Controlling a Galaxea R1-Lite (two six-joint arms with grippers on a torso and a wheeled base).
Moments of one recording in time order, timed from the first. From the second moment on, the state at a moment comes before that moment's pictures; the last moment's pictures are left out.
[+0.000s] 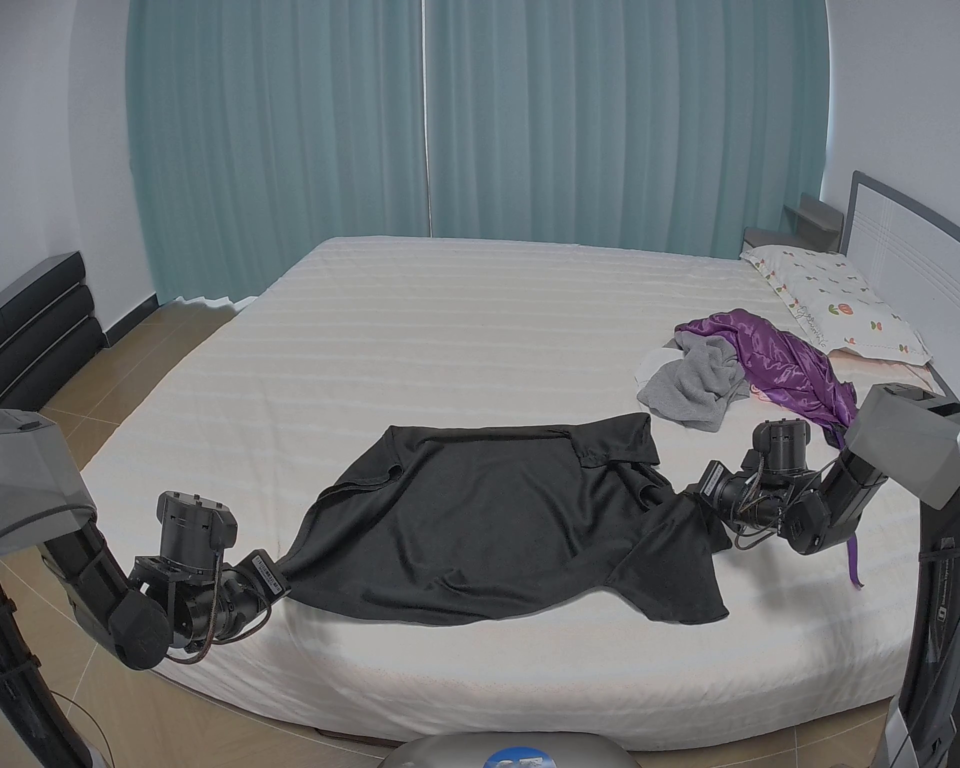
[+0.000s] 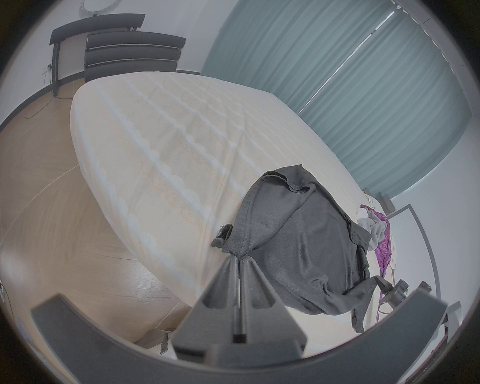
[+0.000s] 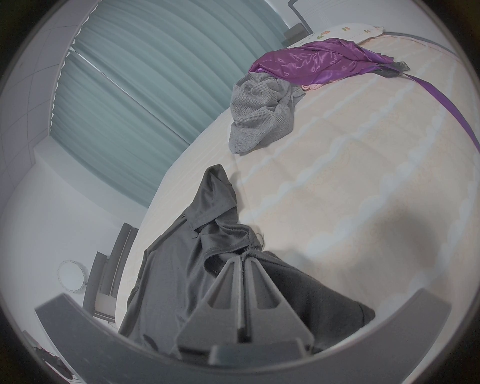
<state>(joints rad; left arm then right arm) -0.24 1.95 -0.36 -0.83 0.10 -0.85 0.10 2.36 -0.96 -0.84 0.19 0.71</state>
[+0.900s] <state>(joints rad) -0.23 1.95 -0.36 -0.83 0.10 -0.86 0.10 2.11 -0.43 -0.91 0.25 0.71</state>
